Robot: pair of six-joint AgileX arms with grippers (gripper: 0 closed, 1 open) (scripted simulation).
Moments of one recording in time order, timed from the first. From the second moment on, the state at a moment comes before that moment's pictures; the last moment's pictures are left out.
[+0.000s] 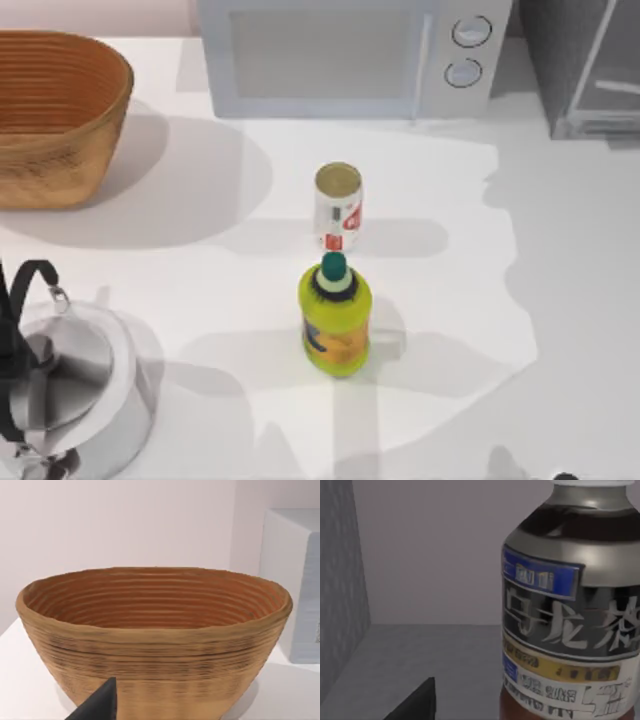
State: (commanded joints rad) left arm 0.00 0.00 0.00 0.00 0.00 0.00; right arm -0.25 2.10 1.01 1.10 -0.22 0.01
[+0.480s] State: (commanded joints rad) left arm 0.00 0.00 0.00 0.00 0.00 0.00; right arm -0.24 2.18 1.14 1.04 -0.20 0.01
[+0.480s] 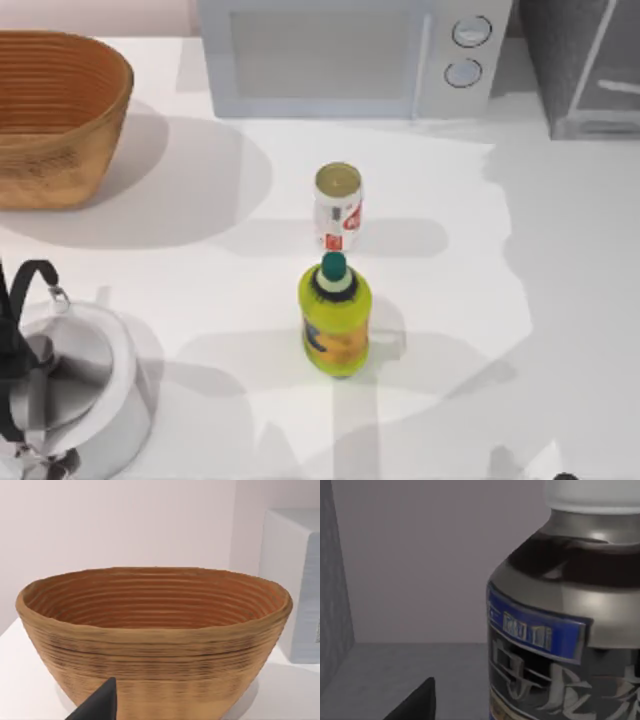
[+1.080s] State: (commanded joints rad) left arm 0.00 0.00 0.00 0.00 0.00 0.00; right arm -0.22 2.26 1.30 0.96 -0.19 0.01
